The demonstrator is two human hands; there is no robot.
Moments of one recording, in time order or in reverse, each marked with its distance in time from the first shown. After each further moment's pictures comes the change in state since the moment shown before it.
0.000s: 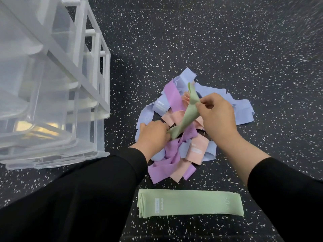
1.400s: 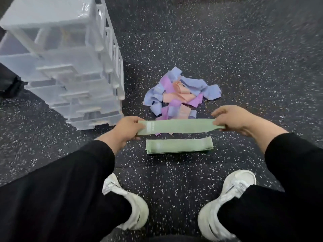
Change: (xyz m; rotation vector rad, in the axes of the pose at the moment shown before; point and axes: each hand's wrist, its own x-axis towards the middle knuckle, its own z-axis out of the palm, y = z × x) left_hand -0.260 -0.013 -0.071 -0.911 -0.015 -0.291; right_hand -0.182 0.020 -0.165 -0.066 -0.421 0.310
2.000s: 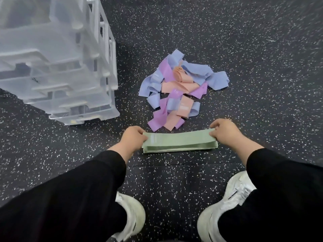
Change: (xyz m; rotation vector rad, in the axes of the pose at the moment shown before) left_hand 0.055 -0.056 0.051 0.232 0.075 -0.155; right_hand 0.067 0.063 0.062 -0.323 0.134 0.068
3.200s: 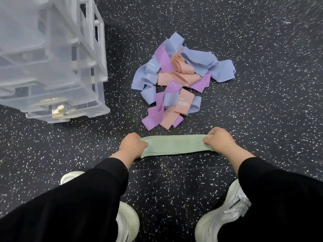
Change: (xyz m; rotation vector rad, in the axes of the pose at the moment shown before) left_hand 0.033 -0.013 0.044 0.206 -0.065 -0.129; right_hand 0.026 0.012 0.044 -0.015 -0.113 0.211
